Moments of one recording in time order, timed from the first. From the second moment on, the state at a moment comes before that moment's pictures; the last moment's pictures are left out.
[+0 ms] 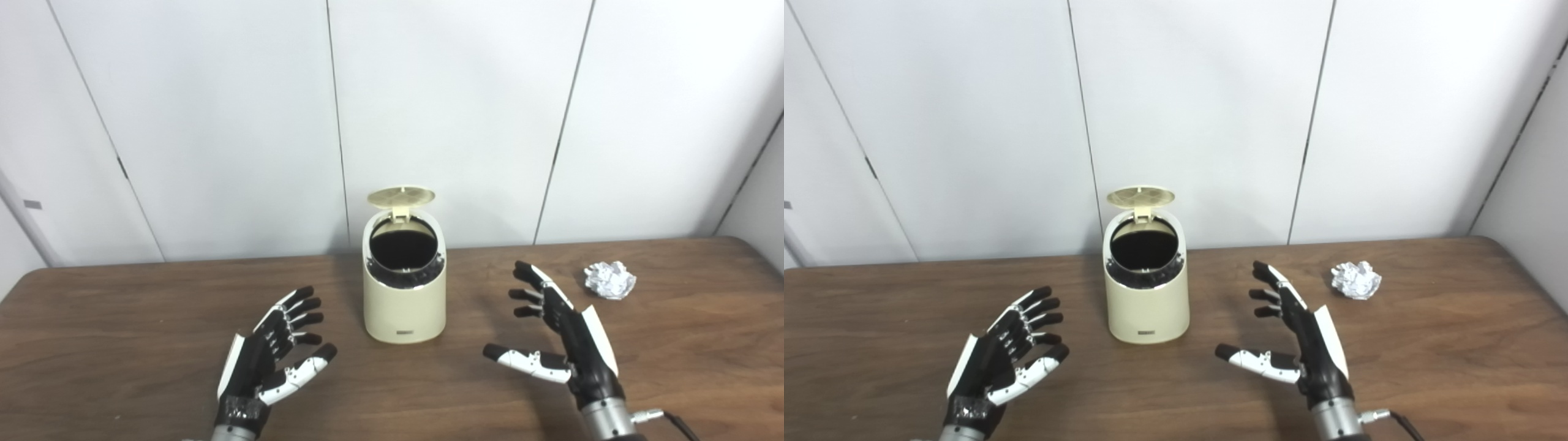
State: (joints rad) left arm -0.15 0.07 -0.01 0.07 -0.03 -0.21 -0.13; right arm -0.13 -0.17 -0.01 -0.09 -0.27 -0.11 -0.05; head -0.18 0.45
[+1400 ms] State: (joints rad) left arm -0.15 0.15 0.02 0.08 0.02 -0.21 -0.12; right arm -0.64 -0.67 0.24 0.01 -1.23 0.45 0.77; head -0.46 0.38
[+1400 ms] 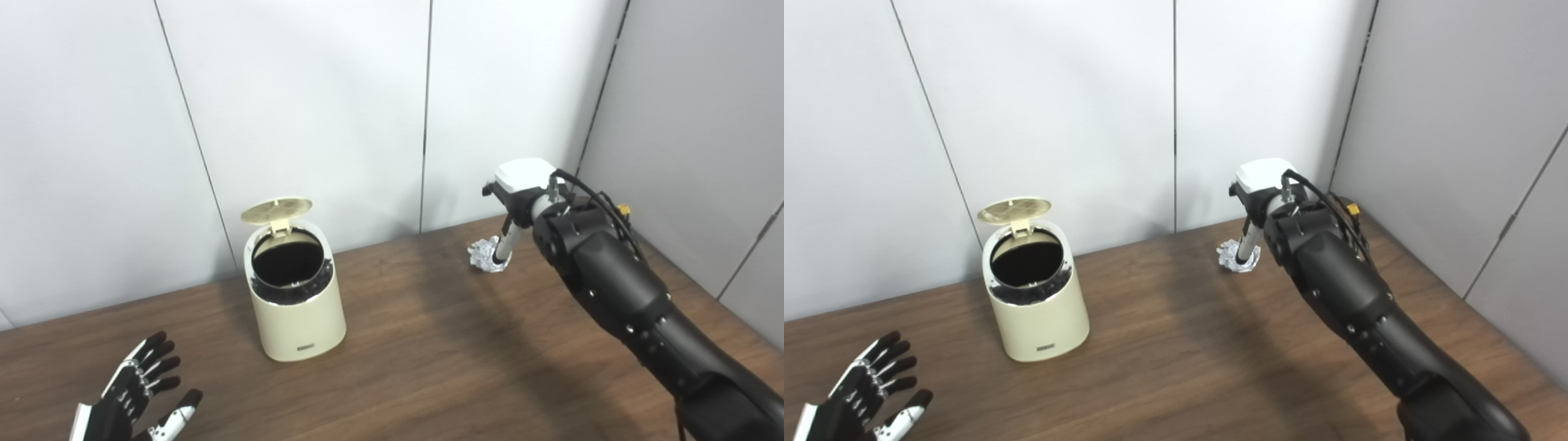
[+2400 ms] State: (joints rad) left arm -0.14 0.13 0.00 -0.01 0.06 -0.12 -0.10; right arm -0.69 -0.60 0.29 0.39 -1.02 0.38 0.41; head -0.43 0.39
